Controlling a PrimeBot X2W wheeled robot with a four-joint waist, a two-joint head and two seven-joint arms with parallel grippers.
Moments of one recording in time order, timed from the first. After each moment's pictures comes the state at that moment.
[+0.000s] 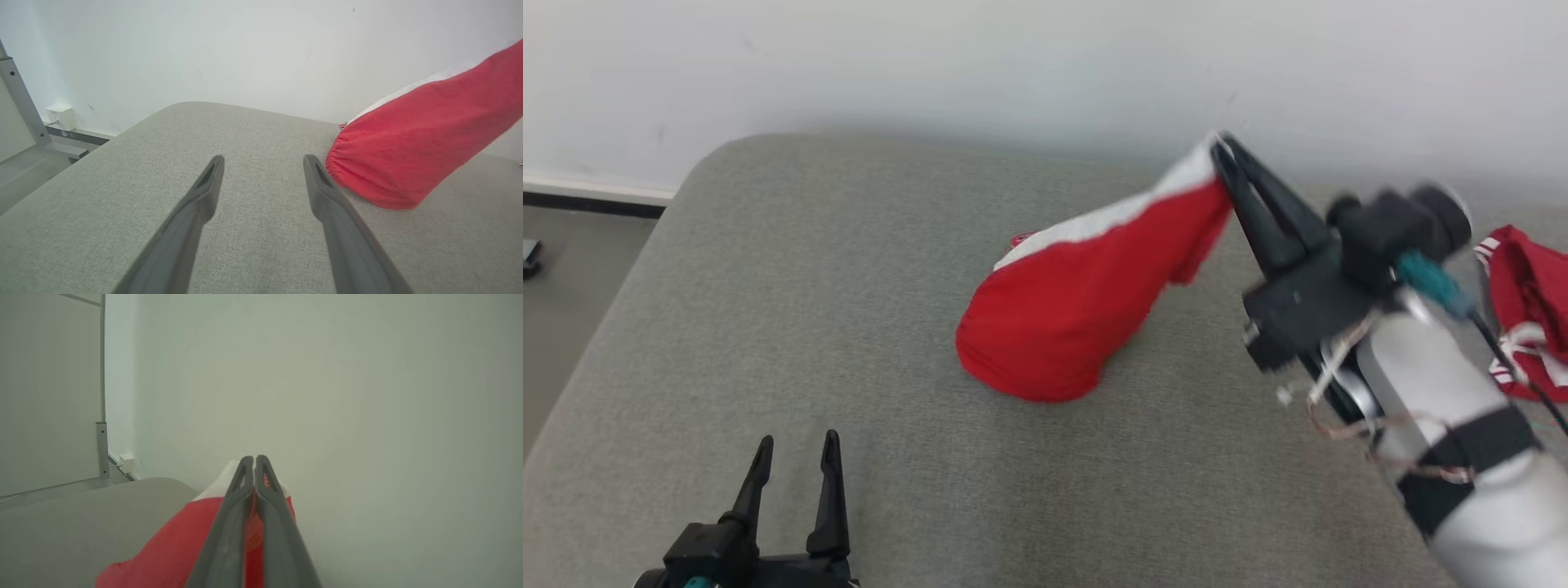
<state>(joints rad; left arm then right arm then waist) -0.09 0.05 -0.01 0.25 -0.22 -0.11 -0.26 -0.83 -0.32 0.58 0.49 0.37 0.13 -0.26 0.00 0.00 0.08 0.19</state>
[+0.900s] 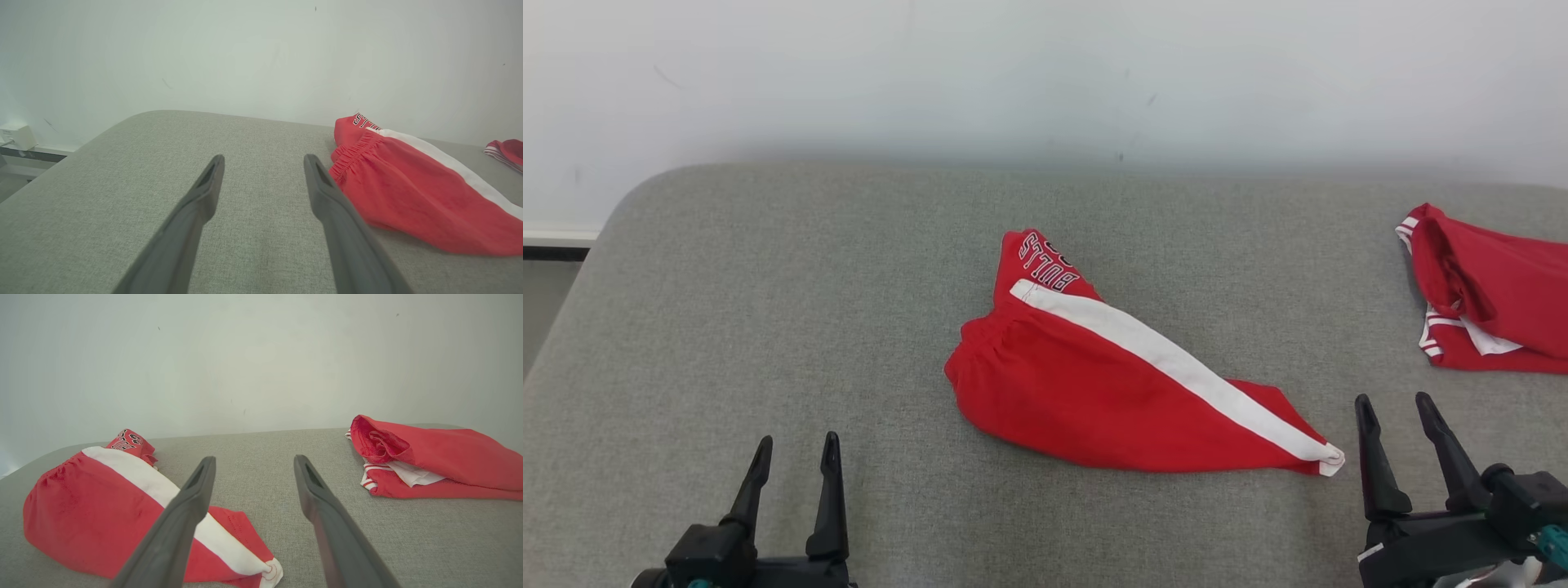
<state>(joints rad) -0.08 0.05 0.01 0.24 -0.18 -0.12 -0.26 -0.08 -0.22 0.05 0.26 0.32 0.13 -0.26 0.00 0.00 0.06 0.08</state>
